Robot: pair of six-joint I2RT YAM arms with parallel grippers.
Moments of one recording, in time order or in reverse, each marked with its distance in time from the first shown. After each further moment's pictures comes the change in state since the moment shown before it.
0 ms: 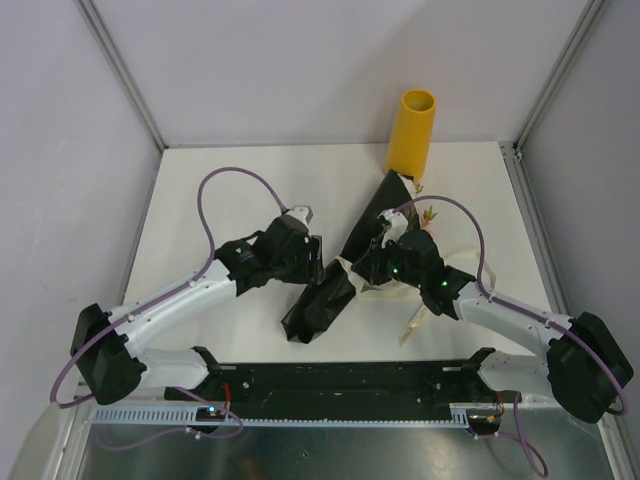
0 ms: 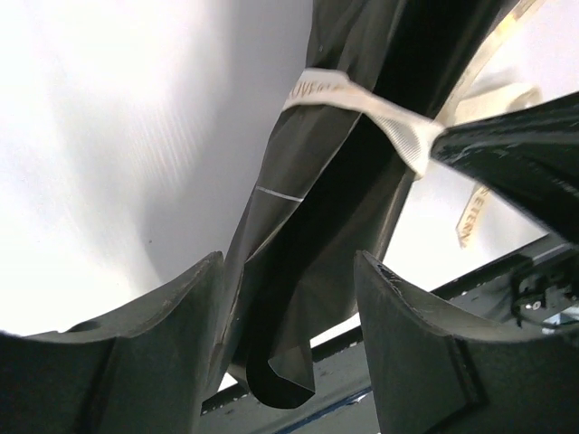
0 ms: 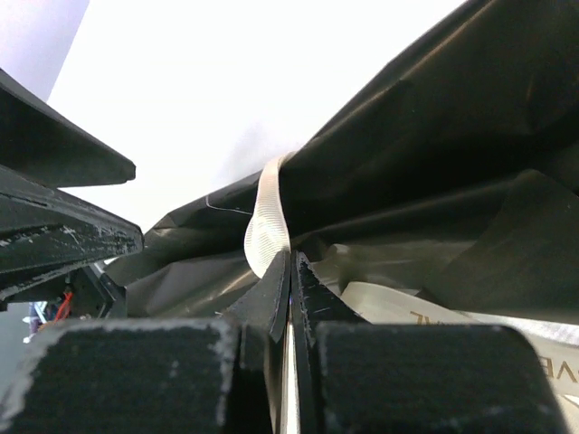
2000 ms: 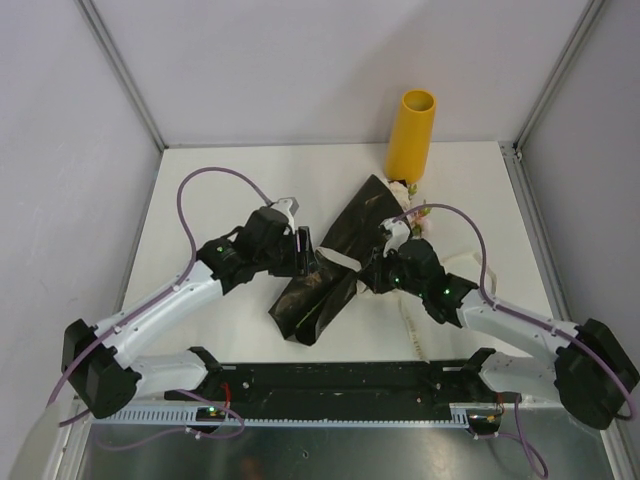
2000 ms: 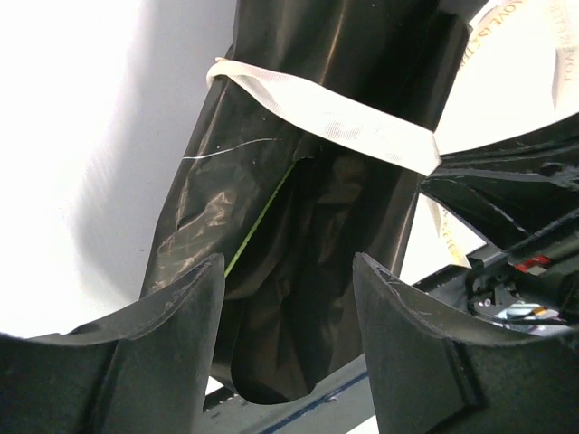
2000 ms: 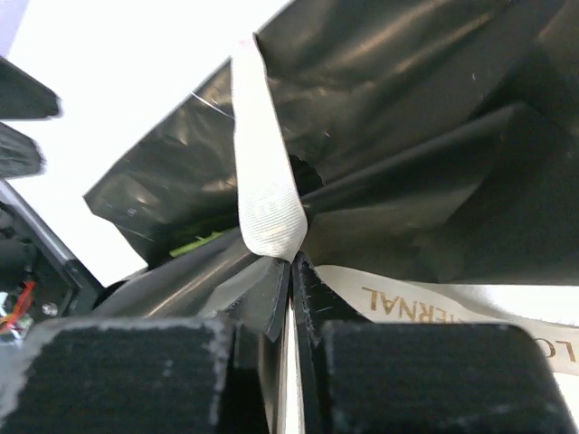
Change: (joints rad) left arm 0.101 -0.083 -0.001 0.021 0.100 0.005; right arm 0.032 -0.027 -0.057 -0.027 0.065 -0.019
